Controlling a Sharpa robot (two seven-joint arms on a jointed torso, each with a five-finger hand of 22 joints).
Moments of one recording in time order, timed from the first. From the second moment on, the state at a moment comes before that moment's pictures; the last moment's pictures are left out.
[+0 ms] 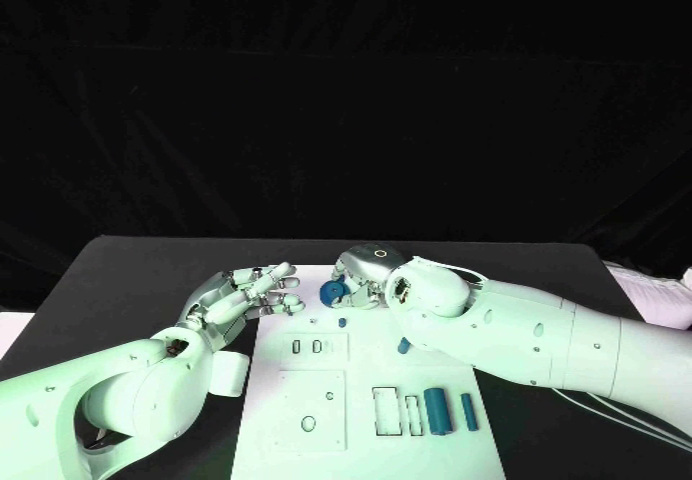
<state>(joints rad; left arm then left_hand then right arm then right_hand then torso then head) 1.17 -0.97 -0.02 1.80 0.07 -0.42 0.42 1.37 -0.03 0.06 0.16 0.12 0.99 0.20 0.10 0.07 1.11 0.15 0.09 0.07 1.23 0.08 0.19 0.21 0.17 1.10 0.19 0.27 0.09 1.24 -0.54 0.01 1.35 -1.76 -0.27 -0.26 1.28 -0.14 0.20 0.20 0.06 0.97 0.16 0.06 0.07 1.46 0.06 1.54 1.31 1.47 -0.01 1.56 1.31 0.02 1.47 0.10 1.55 1.31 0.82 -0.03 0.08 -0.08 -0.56</state>
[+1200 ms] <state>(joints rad) 1.17 -0.97 -0.02 1.77 0.07 -0.42 0.42 1.37 -0.03 0.06 0.16 0.12 0.99 0.20 0.10 0.07 1.11 0.15 0.09 0.07 1.23 0.08 0.19 0.21 0.17 1.10 0.19 0.27 0.09 1.23 -0.87 0.02 1.49 -1.41 -0.46 0.01 1.29 -0.11 0.19 0.18 0.20 1.00 0.15 0.07 0.07 1.46 0.06 1.54 1.31 1.47 -0.01 1.56 1.31 0.02 1.46 0.10 1.56 1.31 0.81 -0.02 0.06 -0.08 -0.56</state>
